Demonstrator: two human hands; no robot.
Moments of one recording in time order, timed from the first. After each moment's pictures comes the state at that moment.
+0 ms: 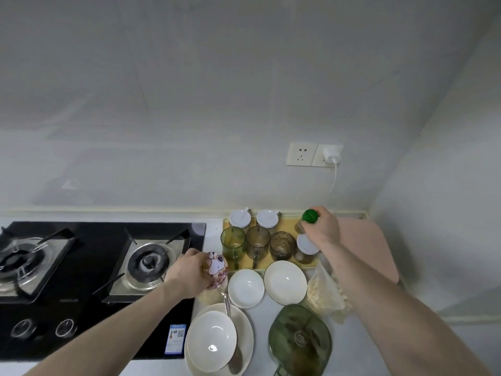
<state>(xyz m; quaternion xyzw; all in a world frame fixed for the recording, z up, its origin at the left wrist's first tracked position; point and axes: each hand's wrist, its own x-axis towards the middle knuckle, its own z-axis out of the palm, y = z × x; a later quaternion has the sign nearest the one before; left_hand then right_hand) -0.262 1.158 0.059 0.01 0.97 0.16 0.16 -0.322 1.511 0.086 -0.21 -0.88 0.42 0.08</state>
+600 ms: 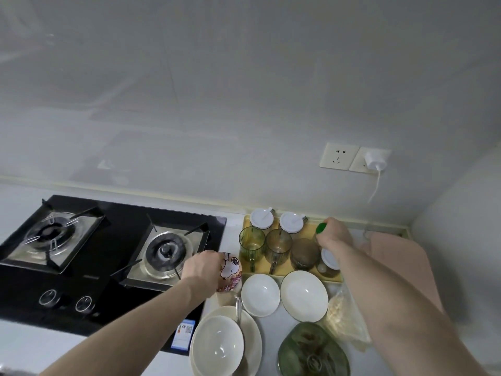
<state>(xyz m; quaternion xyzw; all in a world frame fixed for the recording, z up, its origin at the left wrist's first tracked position) -0.272 1.176 0.054 0.00 0.99 0.01 0.13 -0.402 1.507 0.018 -0.20 -0.96 0.19 -0.08</state>
